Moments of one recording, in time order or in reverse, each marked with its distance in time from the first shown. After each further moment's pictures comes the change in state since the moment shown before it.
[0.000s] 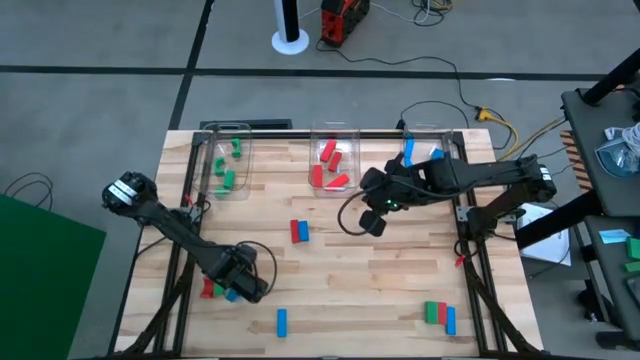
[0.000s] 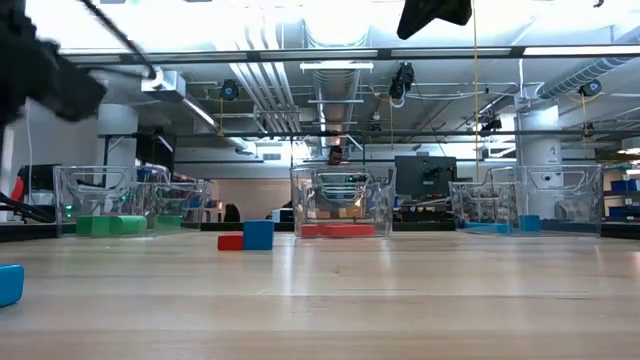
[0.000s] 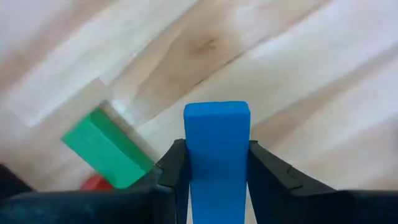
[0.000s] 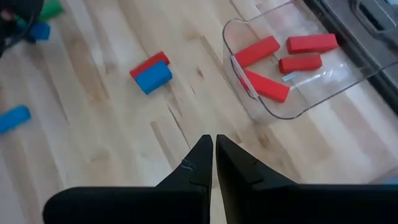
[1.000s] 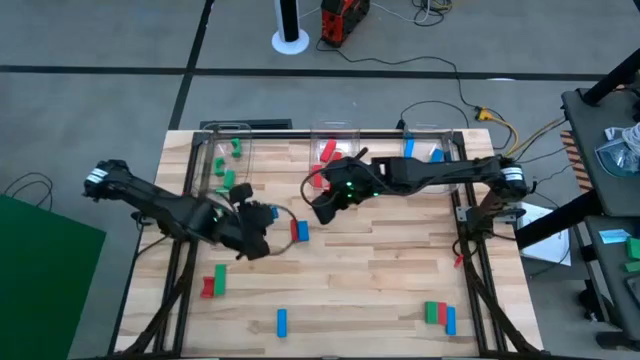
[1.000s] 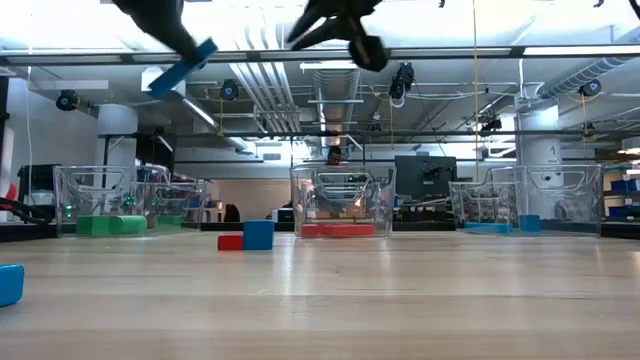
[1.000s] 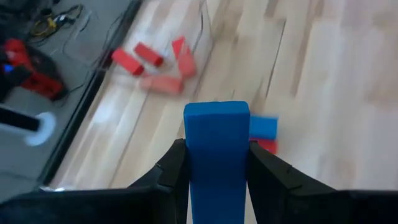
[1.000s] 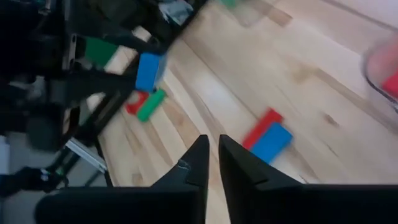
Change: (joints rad) left arm 0.255 -0.311 0.199 -0.026 -0.684 1.156; right arm -0.129 0.225 -0.002 0.568 -0.329 0.294
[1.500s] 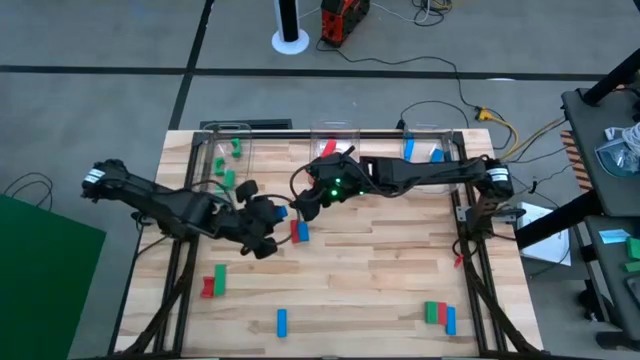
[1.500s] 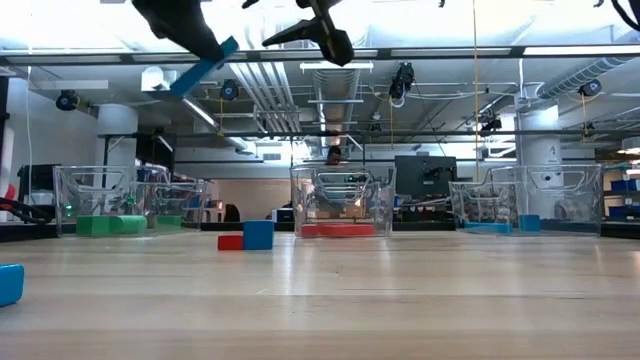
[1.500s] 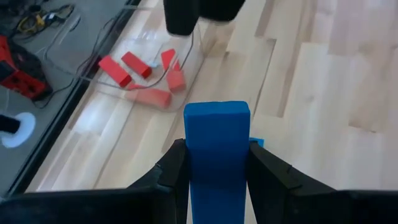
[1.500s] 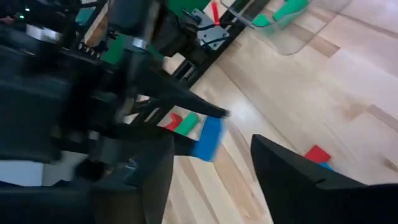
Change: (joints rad) left arm 0.040 0.042 0.001 0.111 0.034 0.008; right arm -0.001 0.093 0.112 0.104 -0.036 -0.001
